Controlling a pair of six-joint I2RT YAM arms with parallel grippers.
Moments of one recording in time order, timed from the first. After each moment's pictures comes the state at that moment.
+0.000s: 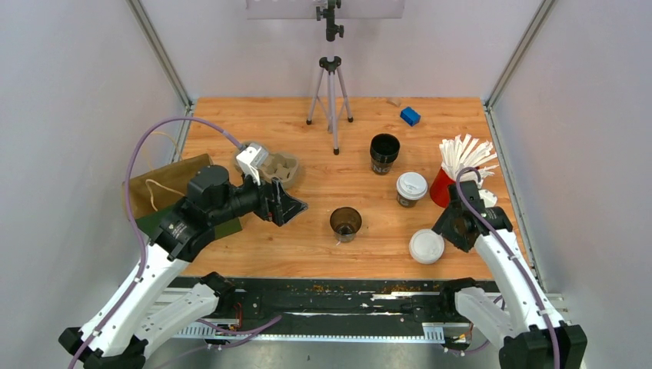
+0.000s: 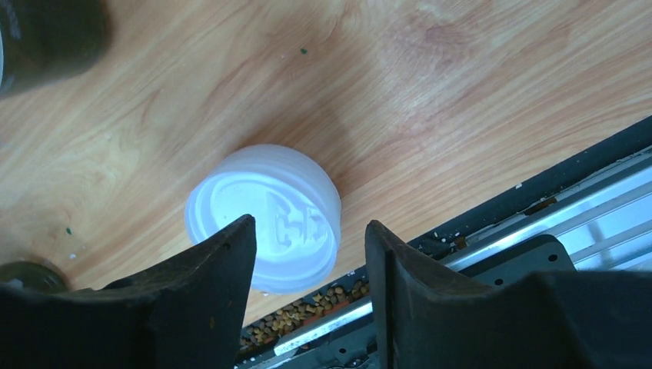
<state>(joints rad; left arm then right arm) -0.60 0.75 0.97 -0.54 0.35 -0.40 0.20 0.86 0.73 -1.05 0.28 0.75</state>
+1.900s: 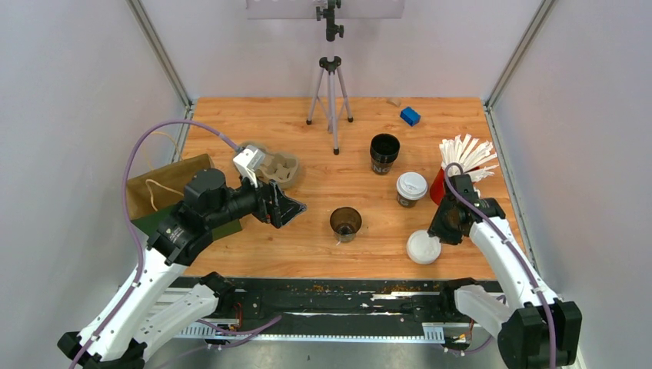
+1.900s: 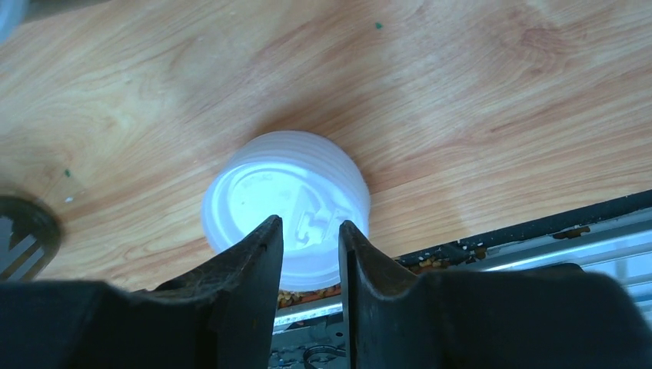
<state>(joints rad) -0.60 0.72 0.94 -0.52 0.35 -0.41 0.13 1.01 0.73 -0.95 0.10 0.58</state>
